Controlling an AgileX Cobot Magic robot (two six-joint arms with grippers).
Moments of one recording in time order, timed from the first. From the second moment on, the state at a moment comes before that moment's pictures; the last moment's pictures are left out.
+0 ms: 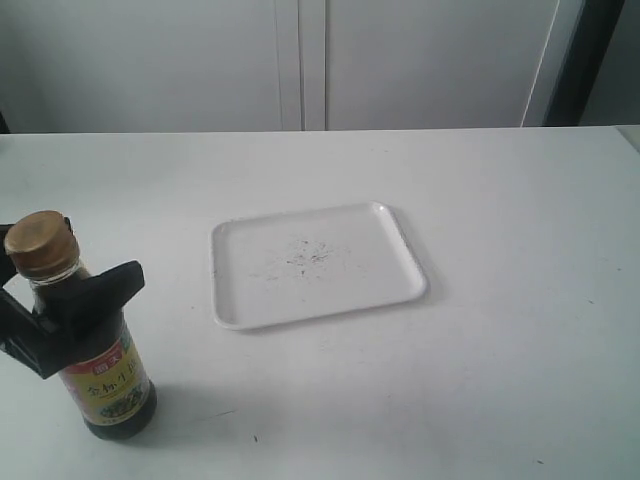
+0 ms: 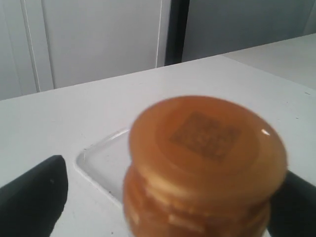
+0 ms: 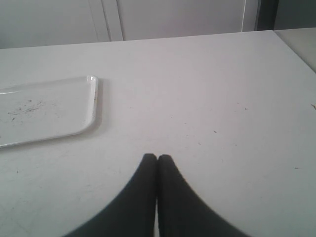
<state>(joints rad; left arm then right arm) -0.08 1.16 -0.18 0.83 -0.96 -0.55 0.09 0.01 0.00 0.03 0.34 0.11</state>
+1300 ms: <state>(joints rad) -0.08 1.51 -0.13 0.76 -1.02 -0.25 0.09 0.01 0.00 0.03 0.34 0.11</state>
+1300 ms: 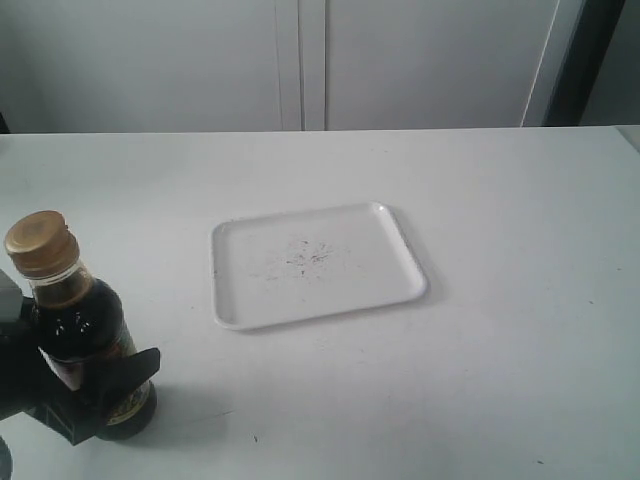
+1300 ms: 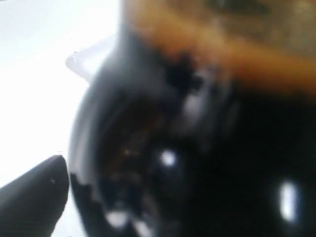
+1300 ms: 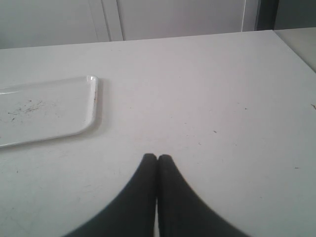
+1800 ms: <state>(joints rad) -0.08 1.53 -0.13 0.83 -1.04 -0.16 0.09 0.01 0.00 0.01 0.34 0.11</state>
